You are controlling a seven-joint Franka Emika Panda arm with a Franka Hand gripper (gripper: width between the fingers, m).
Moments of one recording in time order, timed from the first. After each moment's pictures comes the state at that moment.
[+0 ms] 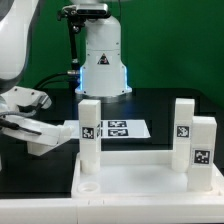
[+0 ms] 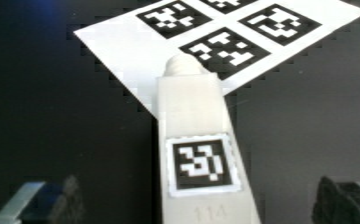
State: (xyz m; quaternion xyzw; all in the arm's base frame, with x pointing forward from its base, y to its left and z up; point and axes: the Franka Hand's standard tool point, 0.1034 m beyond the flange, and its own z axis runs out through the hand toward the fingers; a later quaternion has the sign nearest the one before) arm 0.424 -0.154 0.028 -0.81 0.29 0.48 0.18
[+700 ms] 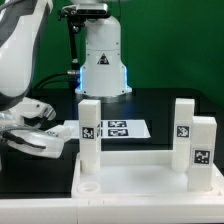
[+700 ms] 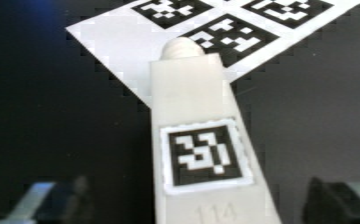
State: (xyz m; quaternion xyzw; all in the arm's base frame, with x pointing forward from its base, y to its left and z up) arm 0.418 -0.150 0.010 -0.80 0.30 0.50 0.16
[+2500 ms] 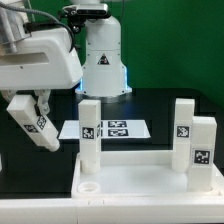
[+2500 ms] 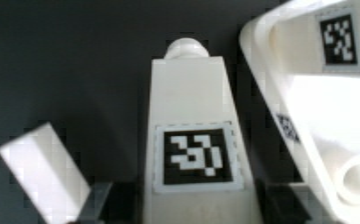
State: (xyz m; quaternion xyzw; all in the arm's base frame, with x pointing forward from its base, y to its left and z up) arm 0.549 -0.145 0.114 -0.97 0.23 0.02 0.06
